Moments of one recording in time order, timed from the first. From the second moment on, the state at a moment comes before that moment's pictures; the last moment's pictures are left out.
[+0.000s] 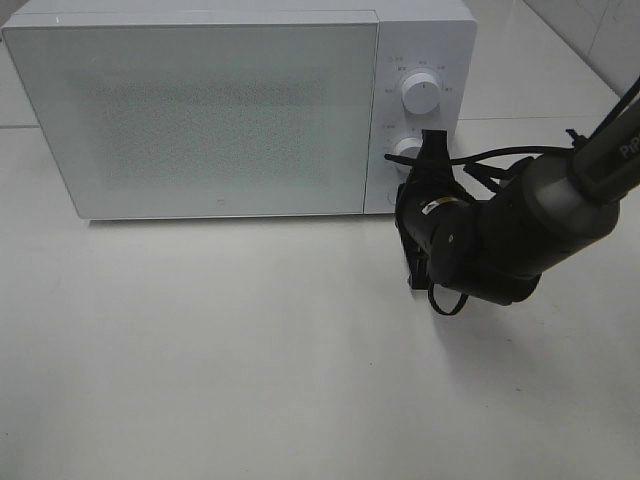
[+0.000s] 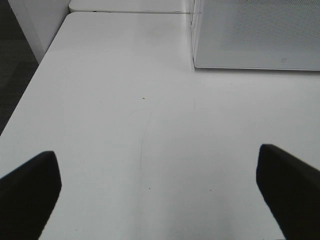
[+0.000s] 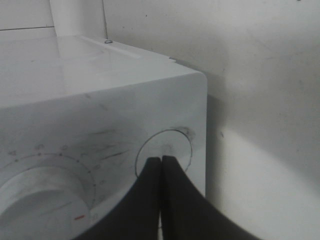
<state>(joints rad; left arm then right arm) 0.01 0.00 -0.50 0.02 1.05 -0.02 0.59 2.09 -0.84 0.75 -0.86 1.29</state>
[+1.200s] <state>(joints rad) 0.01 0.00 -0.50 0.02 1.05 -0.02 0.59 2.18 -0.95 0.82 -0.90 1.28</state>
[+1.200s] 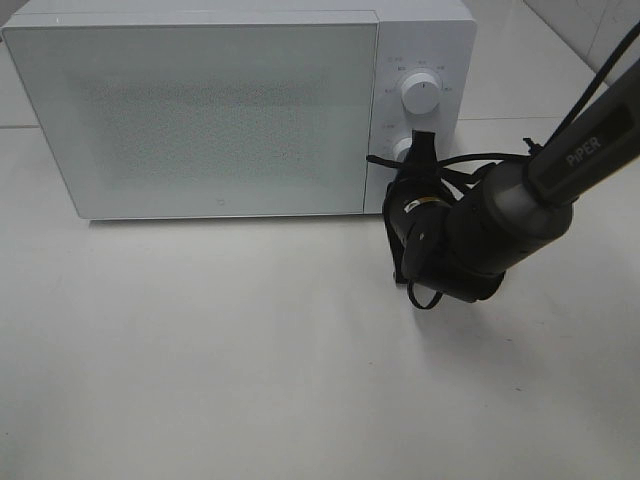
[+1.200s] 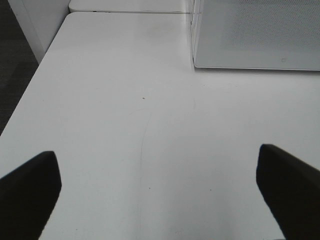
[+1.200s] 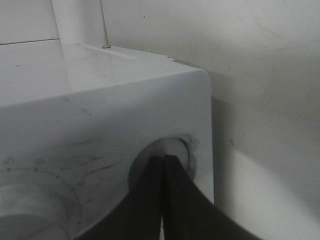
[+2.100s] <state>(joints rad) 0.01 0.00 -0.50 0.02 1.05 -0.02 0.61 2.22 -1.05 0.99 -0.88 1.13</state>
